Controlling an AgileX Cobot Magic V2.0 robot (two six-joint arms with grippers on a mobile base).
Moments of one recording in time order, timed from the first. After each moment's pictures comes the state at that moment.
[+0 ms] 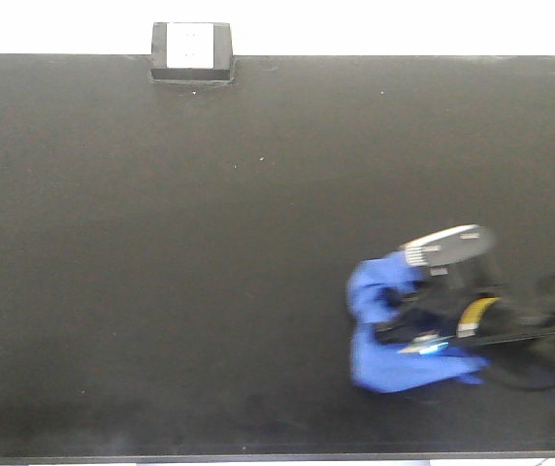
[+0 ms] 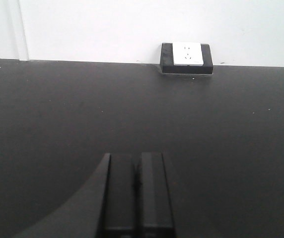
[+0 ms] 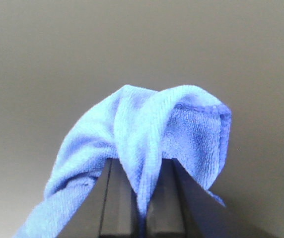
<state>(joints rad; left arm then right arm) -0.02 -0.01 0.03 0.14 0.22 -0.18 0.45 1.62 -0.36 -0.24 -0.47 0.32</state>
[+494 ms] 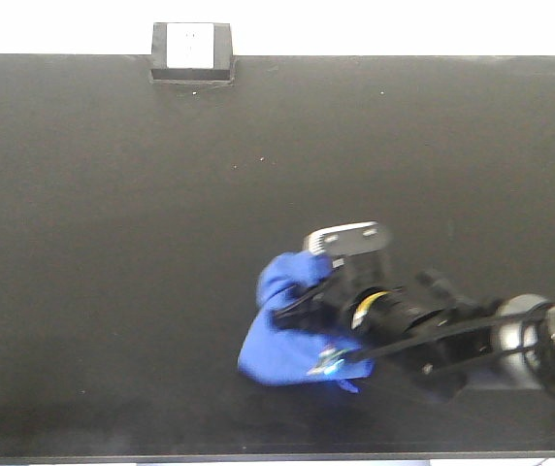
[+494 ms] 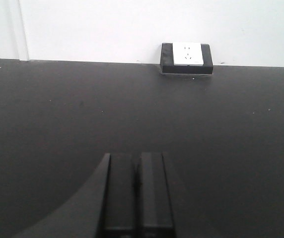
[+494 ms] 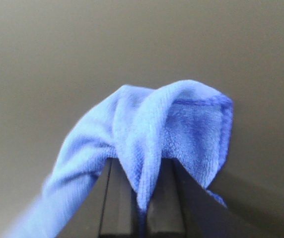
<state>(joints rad) -0.02 -0.01 0.03 0.14 0.22 -0.18 0.70 1.78 -0.54 0.25 -0.48 0.19</state>
